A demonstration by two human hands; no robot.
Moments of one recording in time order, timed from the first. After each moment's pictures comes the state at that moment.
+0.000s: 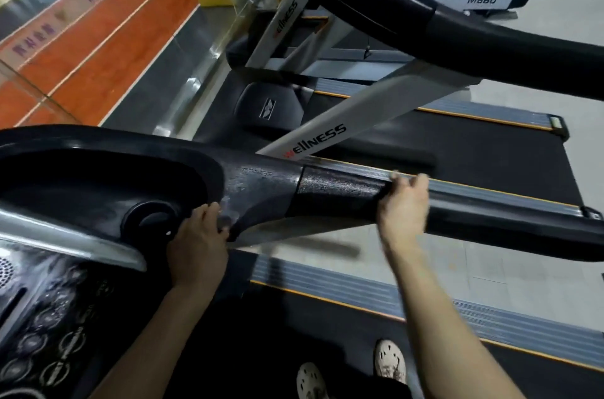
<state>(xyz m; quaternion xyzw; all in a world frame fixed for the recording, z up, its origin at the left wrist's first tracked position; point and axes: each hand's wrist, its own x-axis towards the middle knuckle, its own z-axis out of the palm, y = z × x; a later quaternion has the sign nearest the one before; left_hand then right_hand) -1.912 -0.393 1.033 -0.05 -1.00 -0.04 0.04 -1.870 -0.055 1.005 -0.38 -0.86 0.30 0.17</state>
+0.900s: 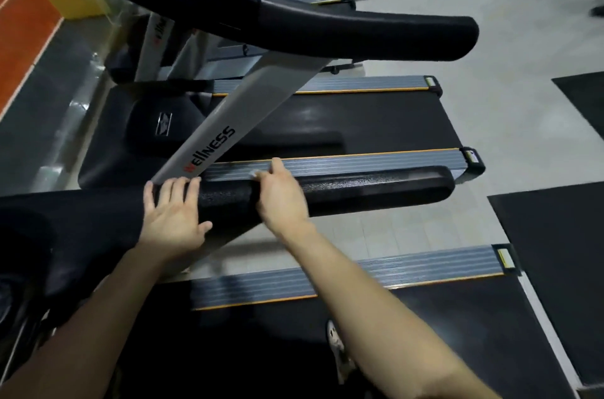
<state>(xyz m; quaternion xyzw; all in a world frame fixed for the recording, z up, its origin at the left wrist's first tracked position) -1.970 -0.208 0.990 -0.32 -0.94 0.12 -0.01 -1.850 0.000 1.018 -0.20 -0.94 0.27 0.09</state>
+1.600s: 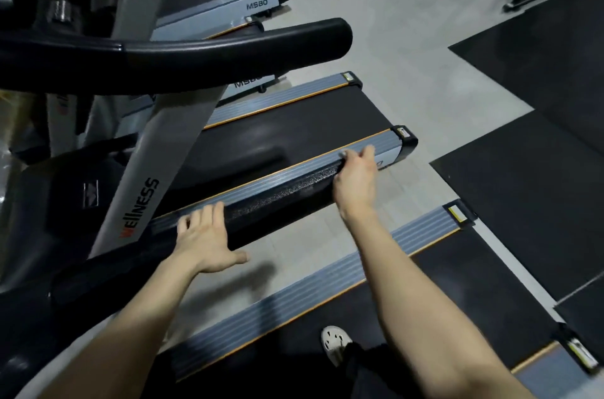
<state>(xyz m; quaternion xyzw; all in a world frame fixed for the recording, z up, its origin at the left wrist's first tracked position) -1.900 -0.018 0.983 -0.43 -0.87 0.17 -0.16 -1.710 0.217 0.966 -0.56 -0.75 0.23 0.24</state>
